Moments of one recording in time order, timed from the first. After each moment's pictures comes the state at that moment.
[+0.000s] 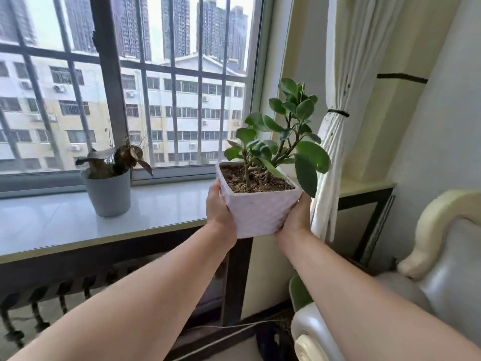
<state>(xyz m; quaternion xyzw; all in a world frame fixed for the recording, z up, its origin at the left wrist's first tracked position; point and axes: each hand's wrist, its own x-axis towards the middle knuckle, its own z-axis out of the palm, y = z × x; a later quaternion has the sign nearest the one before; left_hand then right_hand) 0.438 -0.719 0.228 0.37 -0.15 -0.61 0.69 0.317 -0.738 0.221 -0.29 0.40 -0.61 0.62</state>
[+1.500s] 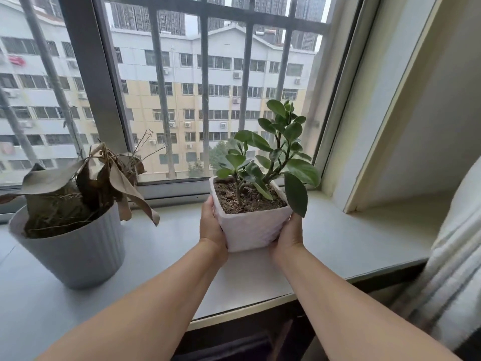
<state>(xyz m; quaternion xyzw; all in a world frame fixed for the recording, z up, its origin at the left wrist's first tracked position) 0.636 -1.018 0.110 0.40 -0.18 -0.55 0.71 0.512 -1.055 0.107 -0.30 0.40 -0.53 0.69</state>
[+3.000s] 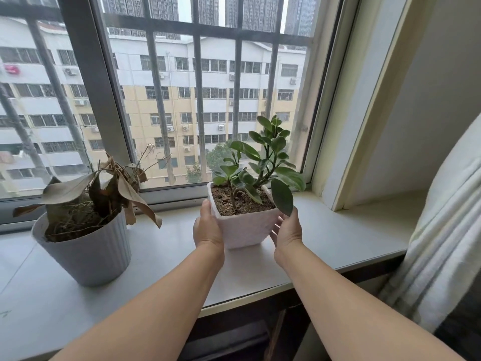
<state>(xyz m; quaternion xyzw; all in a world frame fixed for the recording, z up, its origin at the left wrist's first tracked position) 0.617 -0.981 0.143 0.55 -0.11 -0.43 0.71 0.498 -1.034 0.138 -0.27 0.50 -0.54 0.62</state>
